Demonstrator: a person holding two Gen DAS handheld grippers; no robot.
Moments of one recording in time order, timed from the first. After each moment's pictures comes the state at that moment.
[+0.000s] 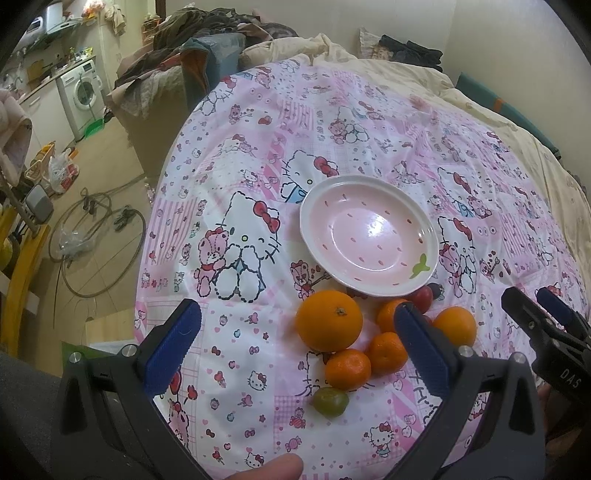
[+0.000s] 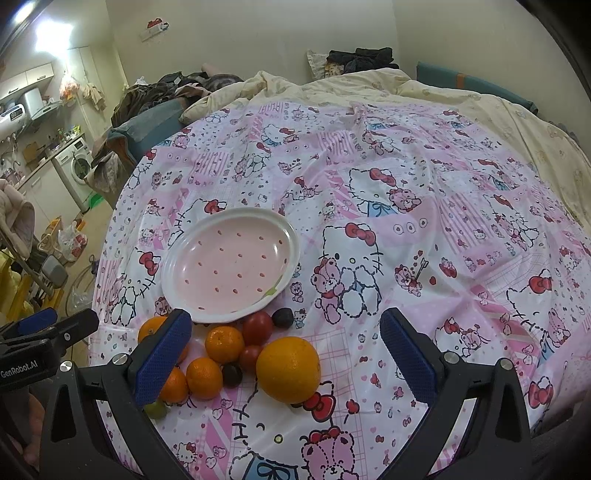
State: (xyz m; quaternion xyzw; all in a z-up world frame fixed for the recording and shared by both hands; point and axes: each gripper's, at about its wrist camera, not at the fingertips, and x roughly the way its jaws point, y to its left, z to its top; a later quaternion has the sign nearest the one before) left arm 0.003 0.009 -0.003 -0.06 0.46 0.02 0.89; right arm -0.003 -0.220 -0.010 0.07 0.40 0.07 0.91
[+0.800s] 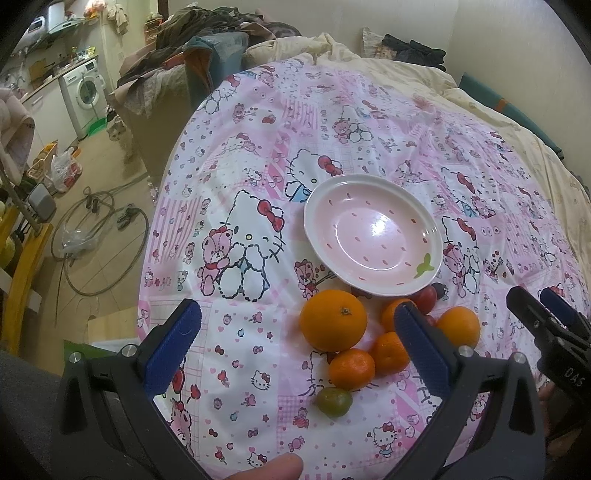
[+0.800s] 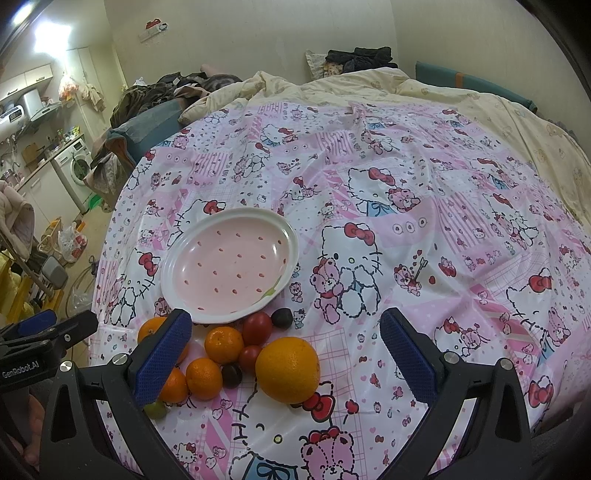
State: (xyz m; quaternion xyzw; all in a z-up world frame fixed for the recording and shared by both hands) left arm 0.002 0.015 -0.004 -0.06 0.46 0.03 0.89; right arm -0.002 -0.220 -0.010 0.07 0.40 0.07 0.91
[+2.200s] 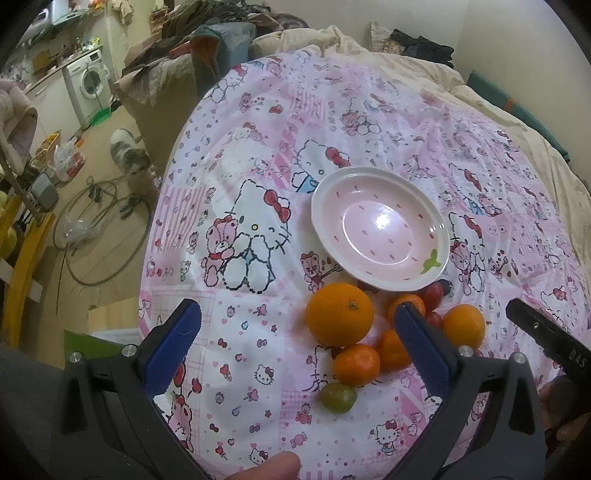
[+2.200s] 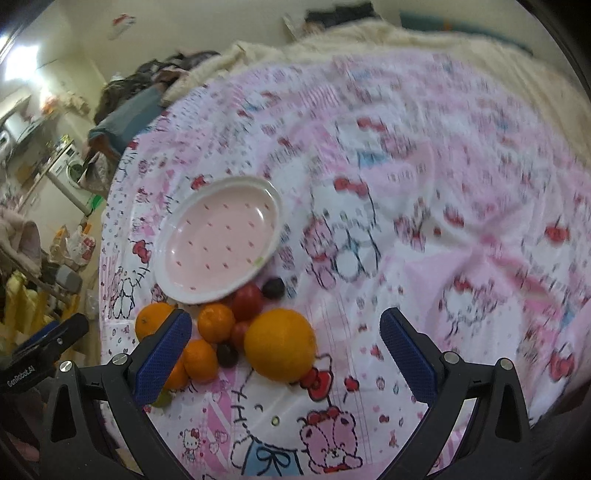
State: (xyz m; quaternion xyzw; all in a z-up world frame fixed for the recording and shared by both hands) left arm 0.000 0.016 -0.011 -0.06 0.47 0.04 0.88; right arm 0.013 -0.252 -0.041 0.15 0.48 0.07 0.86
